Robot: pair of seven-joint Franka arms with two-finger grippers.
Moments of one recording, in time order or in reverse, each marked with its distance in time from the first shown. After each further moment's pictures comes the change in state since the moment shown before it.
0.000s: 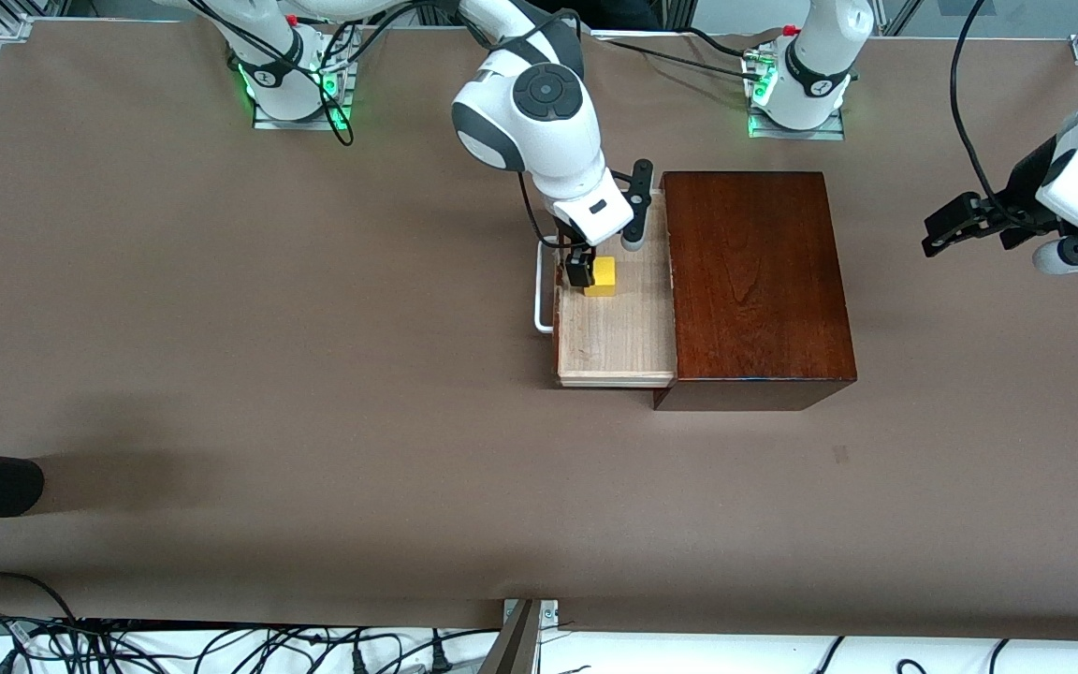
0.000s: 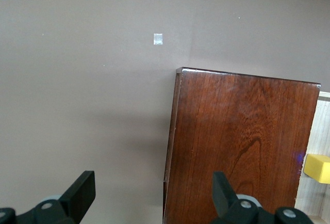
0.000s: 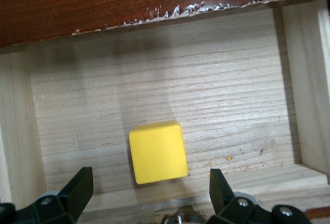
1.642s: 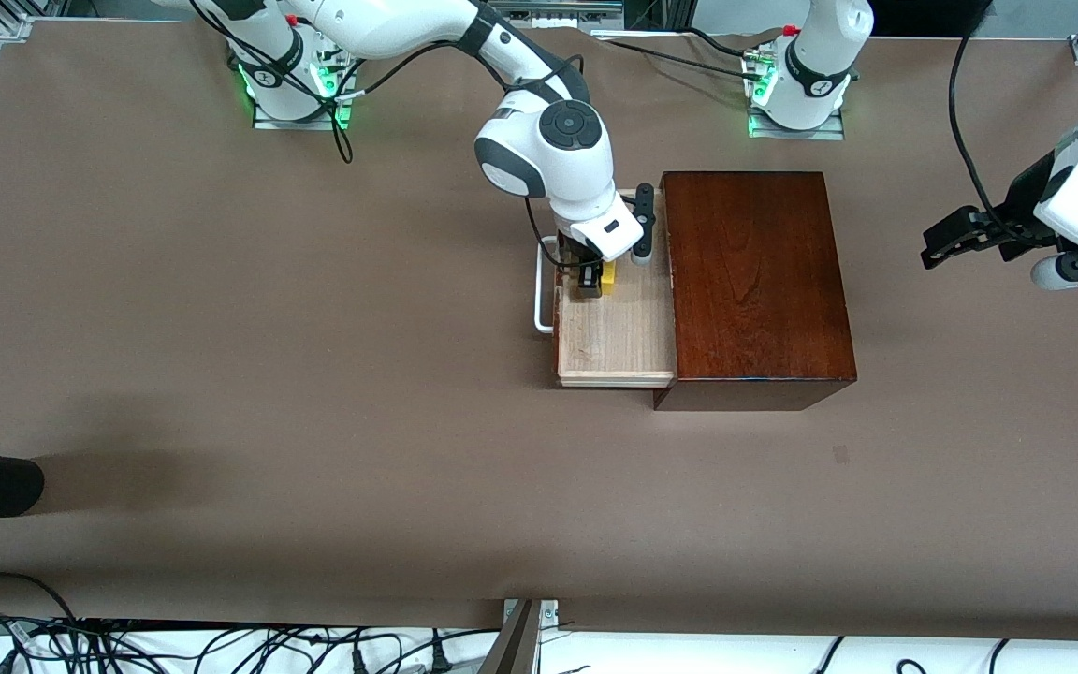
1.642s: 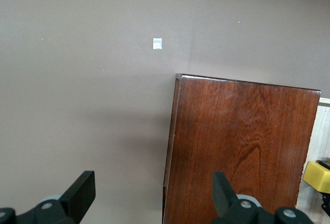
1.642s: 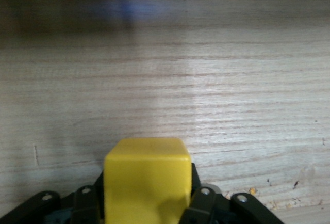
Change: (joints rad) left arm 0.000 0.034 0.000 0.034 0.000 0.001 0.000; right arm 0.042 0.103 -0.026 0.001 -0.110 0.096 0.001
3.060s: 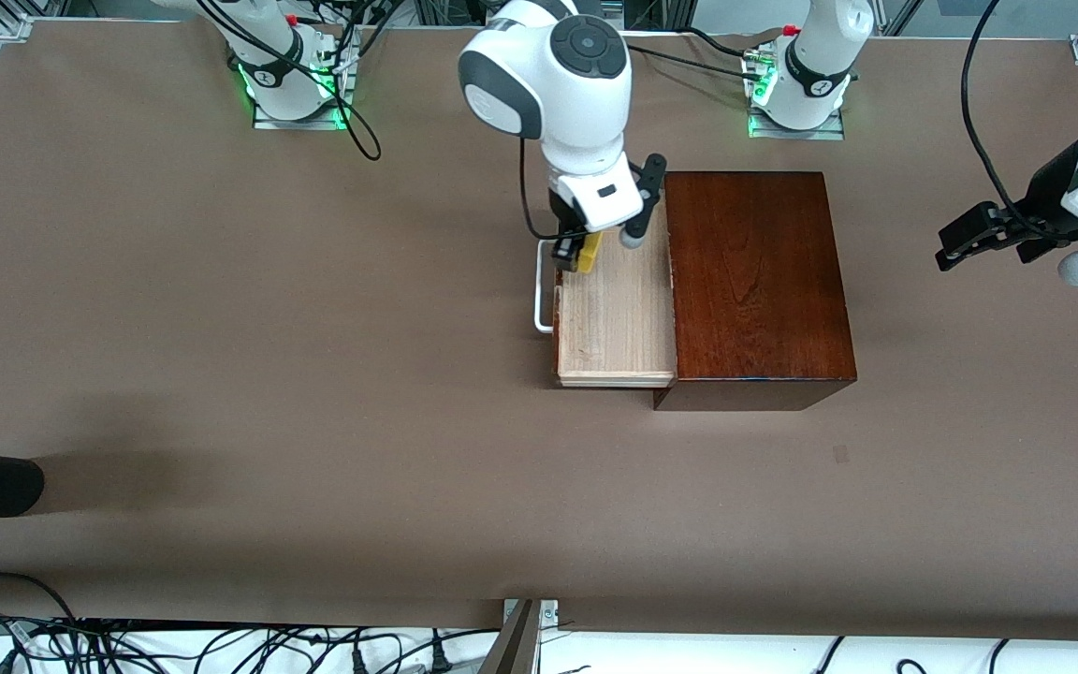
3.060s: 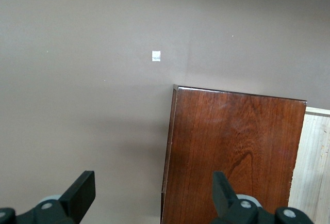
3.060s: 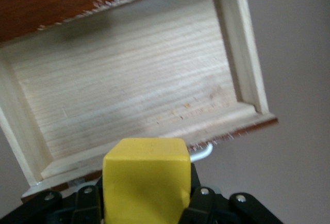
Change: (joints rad) left arm 0.002 0.022 -0.002 0.089 0.000 -0.025 -0.001; right arm -0.014 -0.071 0.007 0.308 -0.009 -0.513 0.194
